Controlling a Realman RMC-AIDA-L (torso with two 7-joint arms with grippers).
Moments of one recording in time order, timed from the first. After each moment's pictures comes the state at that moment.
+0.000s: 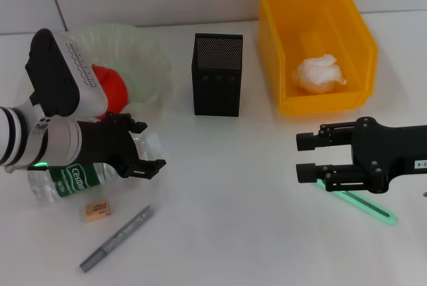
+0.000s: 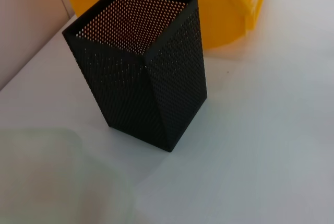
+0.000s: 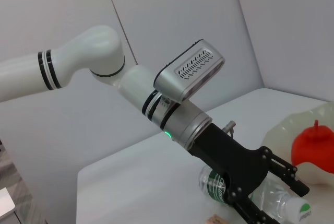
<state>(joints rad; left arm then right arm) -0.48 -2.07 1.47 1.03 2.18 1.02 -1.74 0.40 2.08 -0.70 -0.94 -1.95 -1.90 1.57</state>
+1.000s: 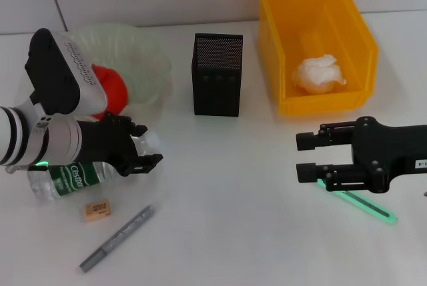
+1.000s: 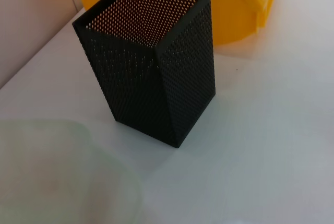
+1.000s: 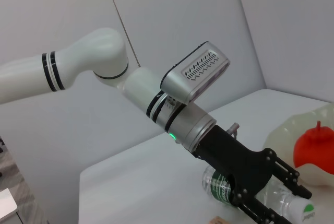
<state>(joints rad) -0.49 -2.07 1.47 1.01 2.18 1.00 -1.76 0.40 2.08 -0.70 -0.94 -1.94 -1.91 1.57</state>
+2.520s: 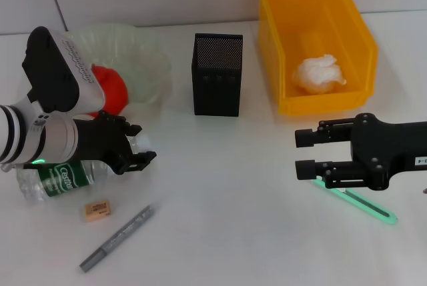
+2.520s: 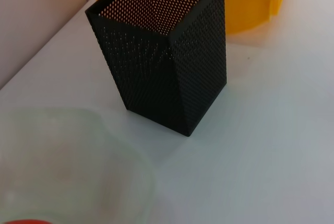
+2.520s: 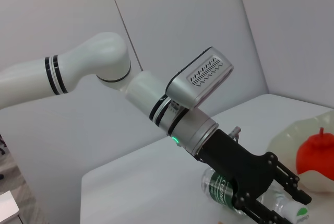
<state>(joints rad) -0.49 -2.07 1.47 1.03 2.23 1.00 -1.80 0.41 2.08 -0.70 -0.94 -1.93 -1.91 1.57</state>
